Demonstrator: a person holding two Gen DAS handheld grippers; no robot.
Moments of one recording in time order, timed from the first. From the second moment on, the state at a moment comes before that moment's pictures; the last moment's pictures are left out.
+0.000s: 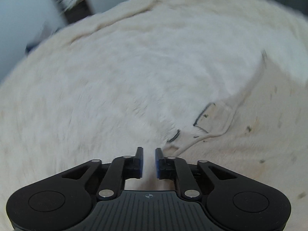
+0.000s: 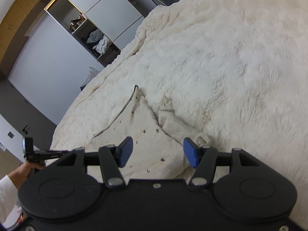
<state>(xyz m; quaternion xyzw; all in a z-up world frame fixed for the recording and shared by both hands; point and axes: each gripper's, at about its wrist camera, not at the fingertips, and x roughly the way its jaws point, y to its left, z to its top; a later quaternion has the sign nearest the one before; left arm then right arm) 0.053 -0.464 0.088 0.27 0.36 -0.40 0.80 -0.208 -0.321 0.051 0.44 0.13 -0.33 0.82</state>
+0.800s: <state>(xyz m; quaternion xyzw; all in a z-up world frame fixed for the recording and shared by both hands) 0.124 -0.378 0.072 0.38 0.40 -0.40 0.73 -0.197 -0.319 0.049 0.42 0.16 -0.35 0.82</state>
